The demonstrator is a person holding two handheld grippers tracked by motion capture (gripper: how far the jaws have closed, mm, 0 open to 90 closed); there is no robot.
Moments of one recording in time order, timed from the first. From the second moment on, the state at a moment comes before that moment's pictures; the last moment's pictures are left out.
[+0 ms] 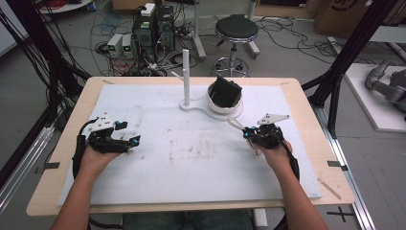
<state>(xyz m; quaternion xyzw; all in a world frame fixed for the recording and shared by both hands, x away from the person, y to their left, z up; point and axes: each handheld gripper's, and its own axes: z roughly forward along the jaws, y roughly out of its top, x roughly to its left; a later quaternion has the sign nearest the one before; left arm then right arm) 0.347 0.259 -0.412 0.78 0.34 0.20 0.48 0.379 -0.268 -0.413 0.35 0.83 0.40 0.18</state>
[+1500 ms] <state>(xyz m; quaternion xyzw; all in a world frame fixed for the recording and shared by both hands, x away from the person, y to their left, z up) 0.340 0.269 -0.407 0.77 0.34 0.21 0.49 0.423 -0.150 -0.289 0.25 0.81 0.47 0.26</state>
